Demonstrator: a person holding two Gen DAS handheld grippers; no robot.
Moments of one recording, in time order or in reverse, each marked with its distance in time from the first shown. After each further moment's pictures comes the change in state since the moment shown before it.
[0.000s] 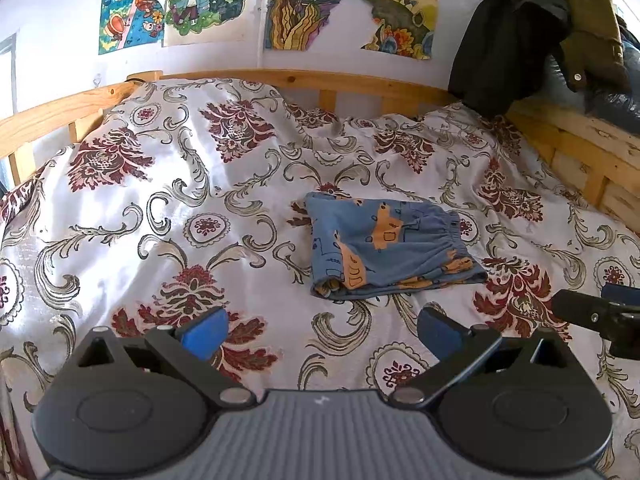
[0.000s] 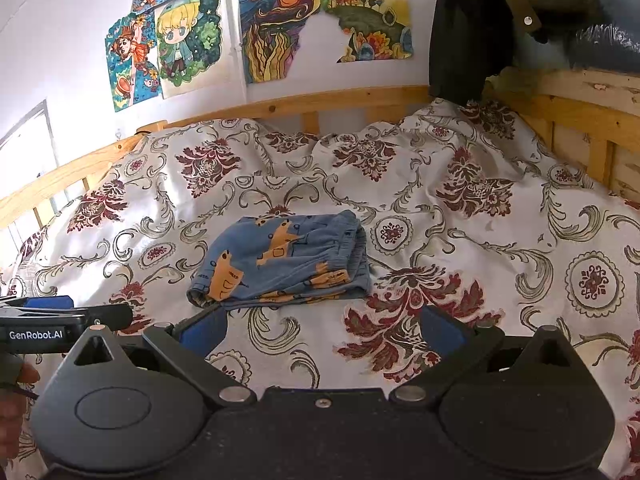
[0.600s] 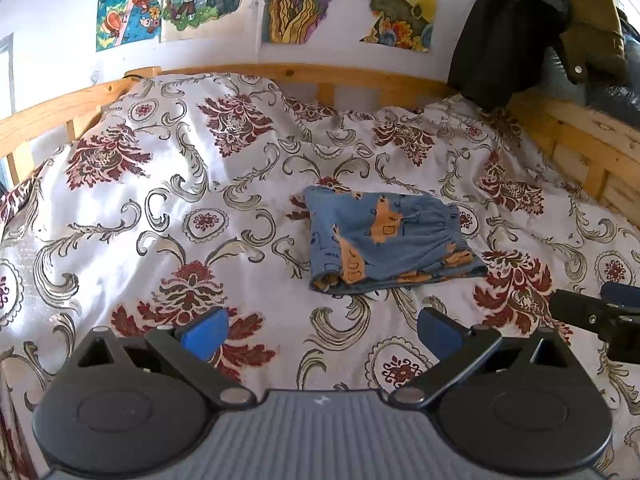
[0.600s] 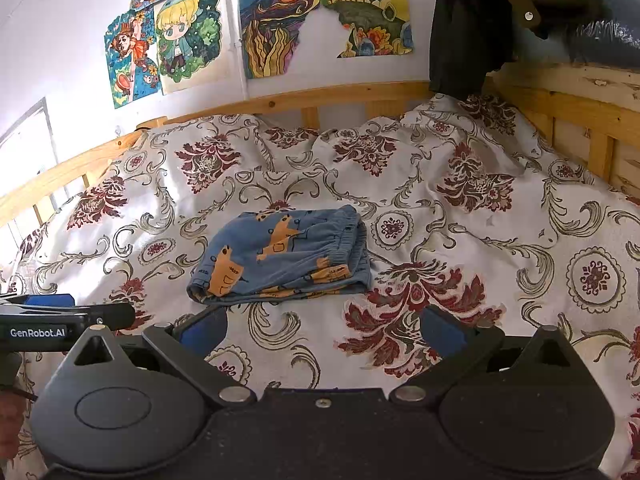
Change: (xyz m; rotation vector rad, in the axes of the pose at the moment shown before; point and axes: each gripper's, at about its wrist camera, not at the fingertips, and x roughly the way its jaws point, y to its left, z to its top) left arm 0.002 -0.002 0.001 0.014 0.021 0.008; right arm 0.001 0.001 -0.003 0.003 0.012 0.000
